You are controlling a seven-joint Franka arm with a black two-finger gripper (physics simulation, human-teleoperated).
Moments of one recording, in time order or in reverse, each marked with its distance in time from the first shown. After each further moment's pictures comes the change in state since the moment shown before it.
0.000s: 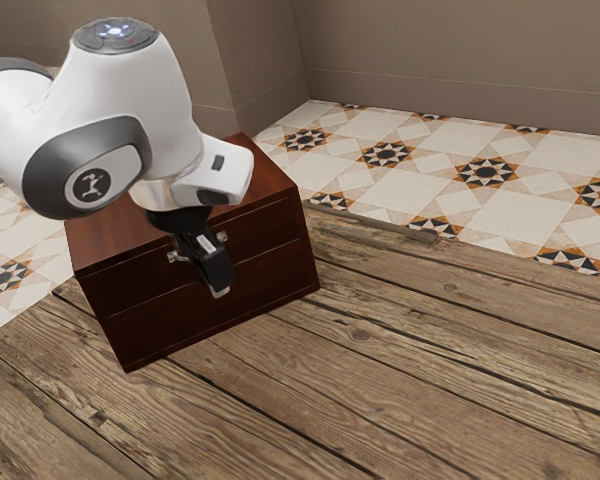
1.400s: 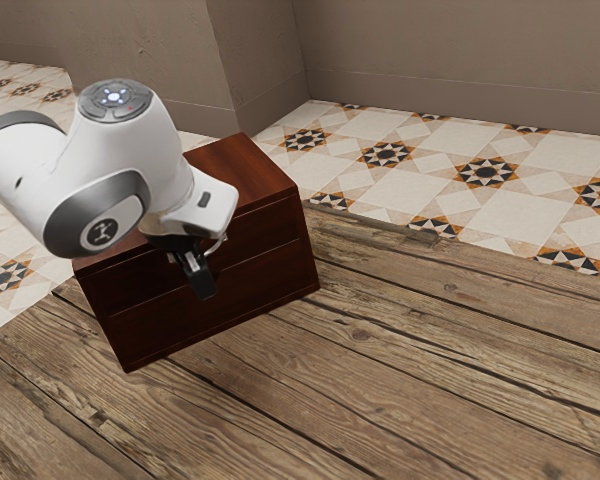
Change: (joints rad) arm 0.025 0.029 0.119 -0.135 0.105 0.275 0.172
